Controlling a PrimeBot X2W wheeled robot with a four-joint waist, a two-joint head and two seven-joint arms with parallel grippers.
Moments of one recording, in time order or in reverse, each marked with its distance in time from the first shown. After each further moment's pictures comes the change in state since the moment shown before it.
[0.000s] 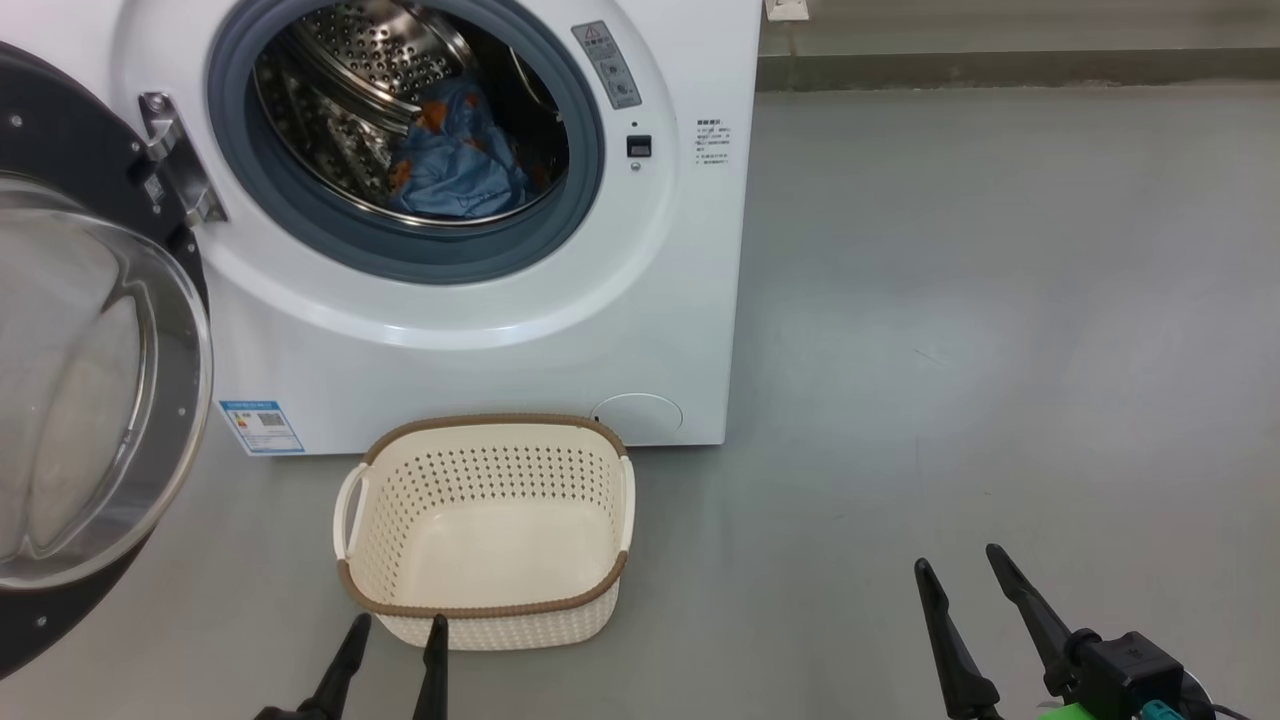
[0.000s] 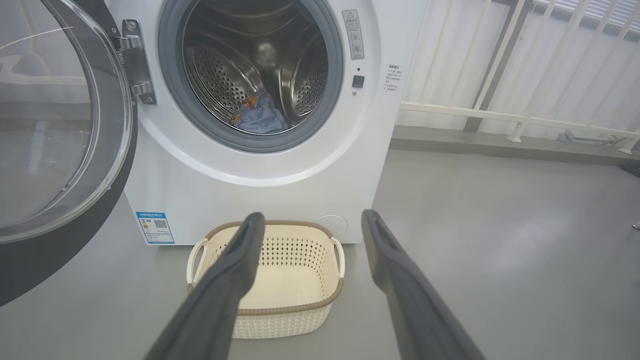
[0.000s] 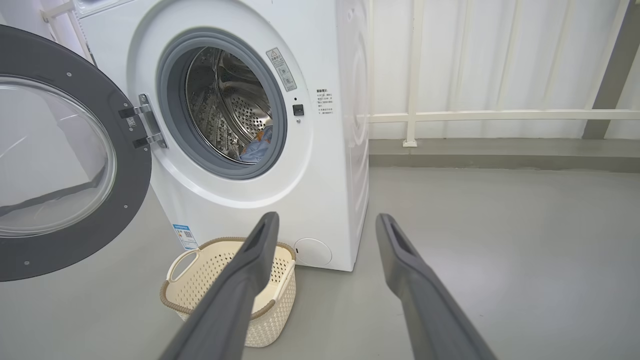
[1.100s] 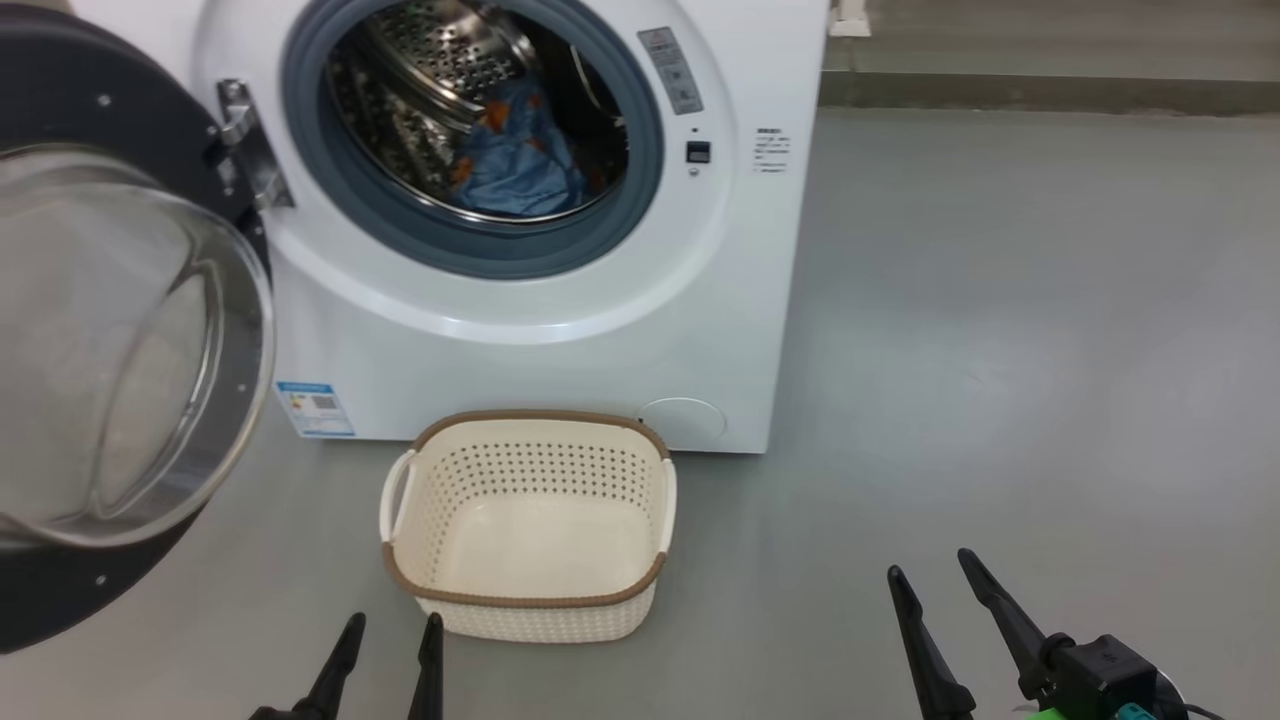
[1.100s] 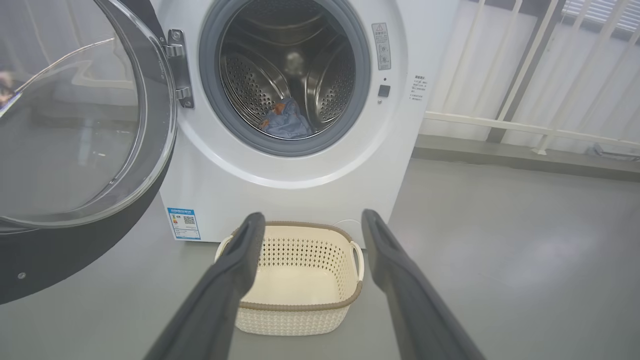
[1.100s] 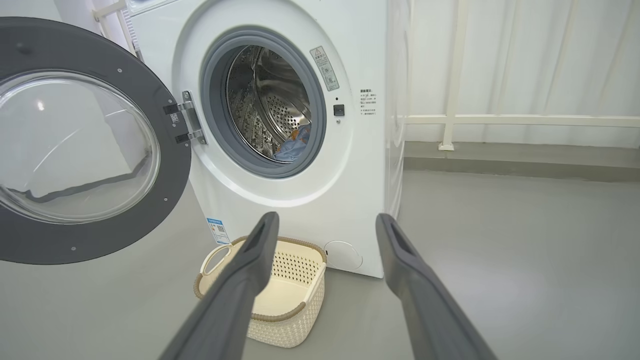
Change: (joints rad) left arm 0.001 0.000 0.005 -0.004 -0.002 0.010 0.000; right arm 0.000 0.000 0.042 0.002 0.005 0.000 0.000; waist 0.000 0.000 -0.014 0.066
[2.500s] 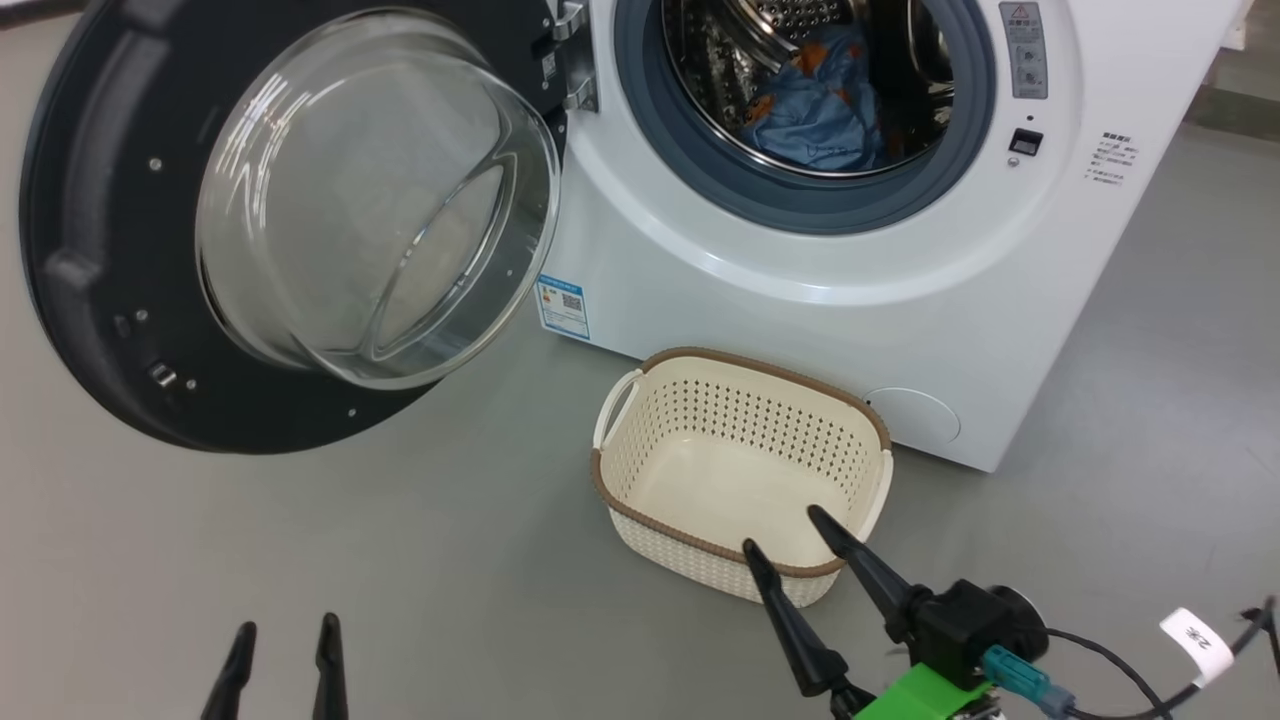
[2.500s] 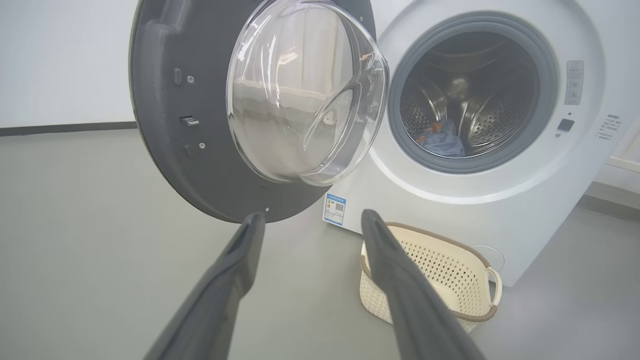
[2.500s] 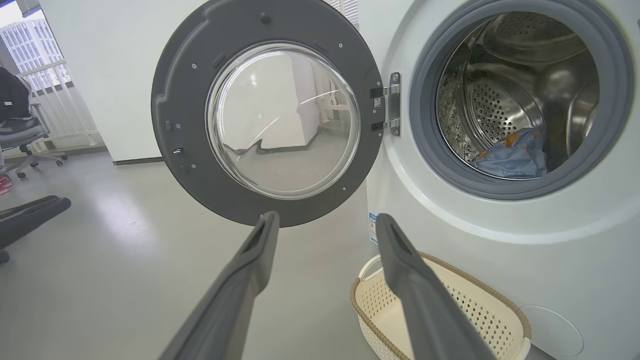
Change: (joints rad) left arm 0.086 0.028 0.124 -0.131 -0.025 0.097 0.001; right arm -0.156 -0.007 0.235 0.071 0.037 0.000 -0.001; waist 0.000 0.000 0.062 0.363
